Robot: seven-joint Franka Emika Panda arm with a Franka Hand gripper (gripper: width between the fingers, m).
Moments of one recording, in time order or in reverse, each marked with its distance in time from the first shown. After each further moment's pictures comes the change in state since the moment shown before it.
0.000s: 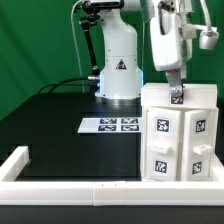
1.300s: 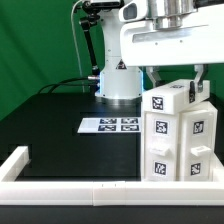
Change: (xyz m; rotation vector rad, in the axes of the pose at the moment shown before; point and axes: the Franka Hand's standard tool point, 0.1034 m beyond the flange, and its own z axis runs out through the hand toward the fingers) arm 0.003 -0.005 -0.001 -0.065 0.055 -1.253
